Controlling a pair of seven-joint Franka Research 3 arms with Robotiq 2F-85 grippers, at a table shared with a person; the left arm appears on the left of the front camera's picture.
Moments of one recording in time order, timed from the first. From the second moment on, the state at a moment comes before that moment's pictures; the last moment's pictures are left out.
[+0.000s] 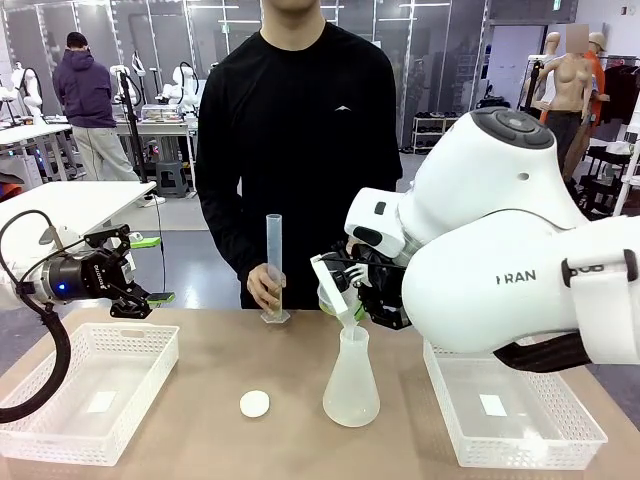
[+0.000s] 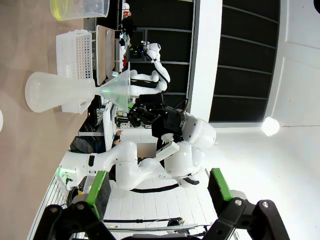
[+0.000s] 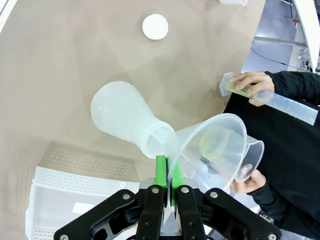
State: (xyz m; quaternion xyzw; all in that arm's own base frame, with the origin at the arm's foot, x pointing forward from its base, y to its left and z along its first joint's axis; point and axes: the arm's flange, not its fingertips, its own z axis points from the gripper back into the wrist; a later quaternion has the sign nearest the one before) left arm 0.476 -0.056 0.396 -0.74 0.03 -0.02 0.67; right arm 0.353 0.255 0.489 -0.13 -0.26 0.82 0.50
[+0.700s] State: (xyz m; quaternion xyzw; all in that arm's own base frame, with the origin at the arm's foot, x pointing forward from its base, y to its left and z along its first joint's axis) left arm 0.476 -0.056 0.396 -0.74 0.03 -0.02 0.67; right arm 0.356 0.249 0.461 -0.11 -0.25 0.81 0.52
